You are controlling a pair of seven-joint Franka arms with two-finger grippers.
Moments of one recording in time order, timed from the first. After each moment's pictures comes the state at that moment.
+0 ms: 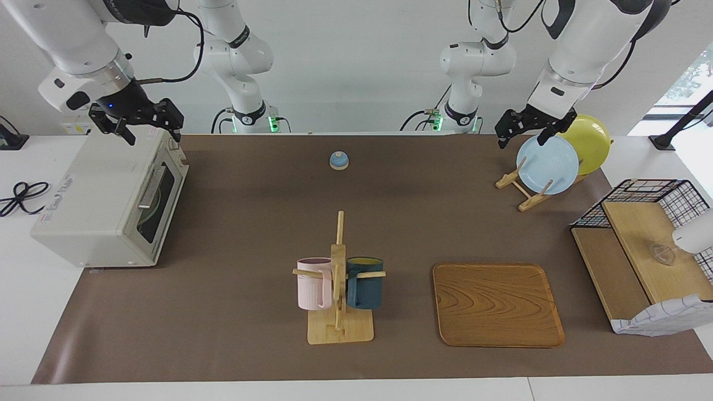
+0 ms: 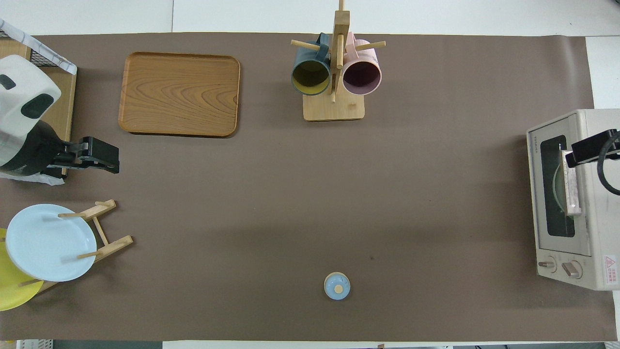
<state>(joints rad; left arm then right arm) -0.09 -0.04 -0.11 -1.61 -0.02 1.48 -0.21 0.03 0.04 -0.11 -1.46 0.00 1.38 -0.14</state>
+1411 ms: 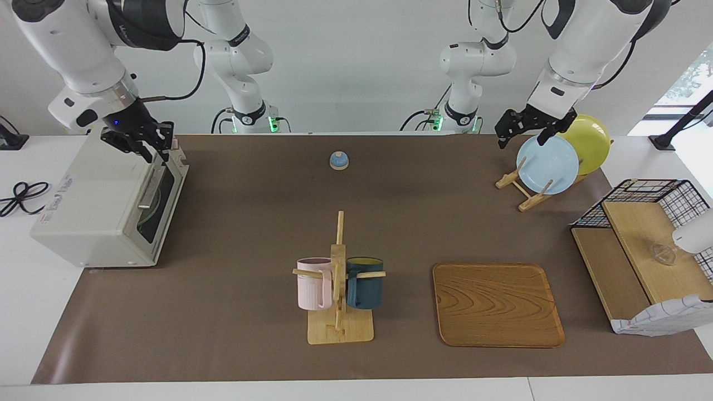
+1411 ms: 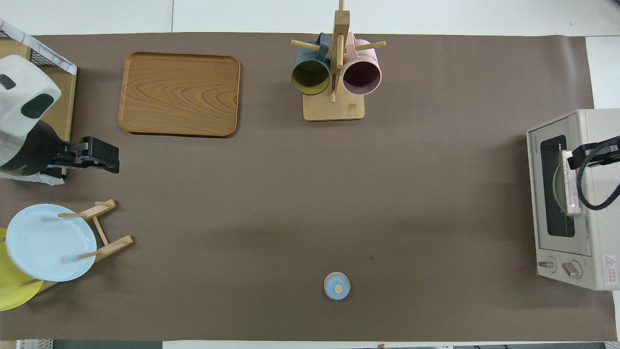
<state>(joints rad) -0.09 -0.04 -0.11 -1.61 -0.02 1.48 -0.21 0.02 -0.05 -0.11 -1.74 -0.06 1.62 -0.19</state>
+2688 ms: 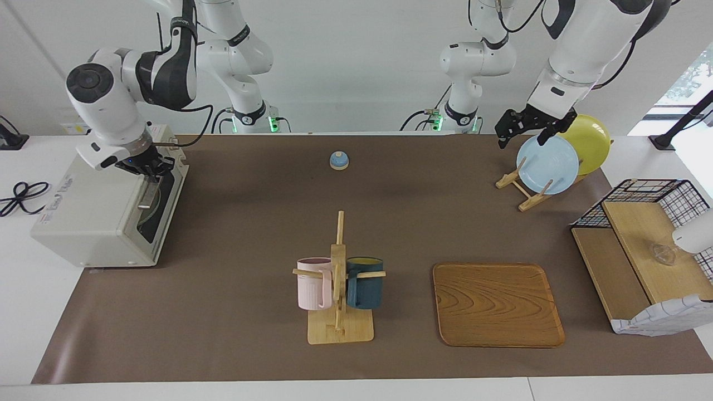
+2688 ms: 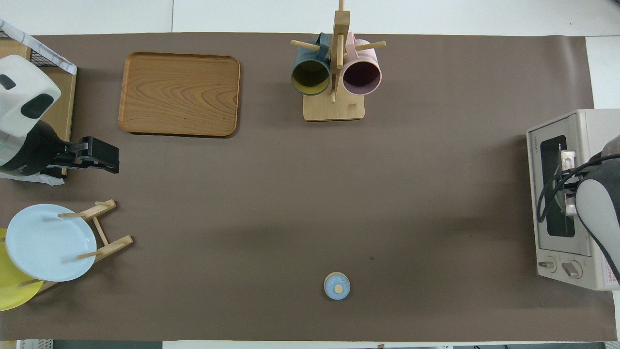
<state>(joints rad) -0.09 -0.04 -0.11 -1.61 -0.02 1.48 -0.21 -0.03 -0.05 -0.12 -2.00 -0.22 1.79 -0.11</state>
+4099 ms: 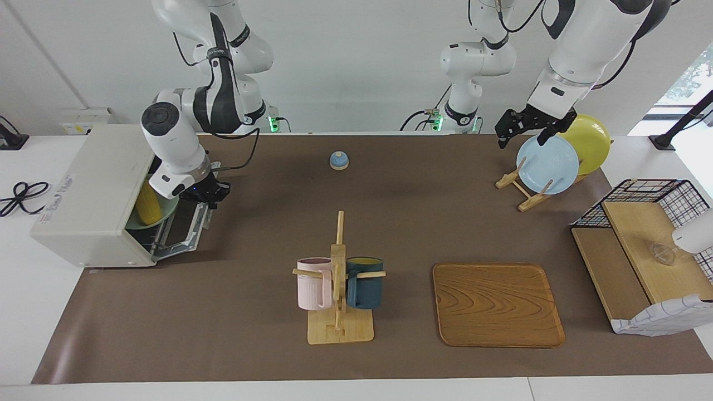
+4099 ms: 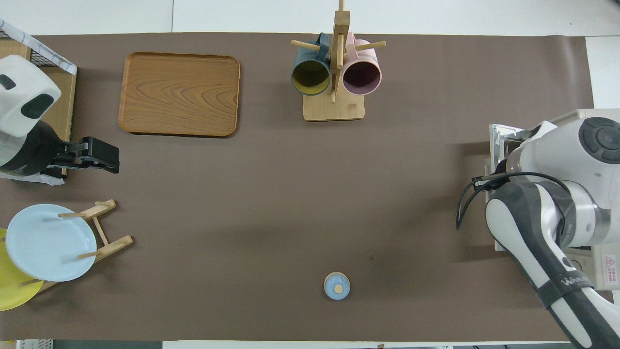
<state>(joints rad) -0.09 -0.04 -0.11 -1.61 -0.02 1.48 -0.21 0.10 0.02 -0.09 -2.22 -0.05 2.17 -0.09</state>
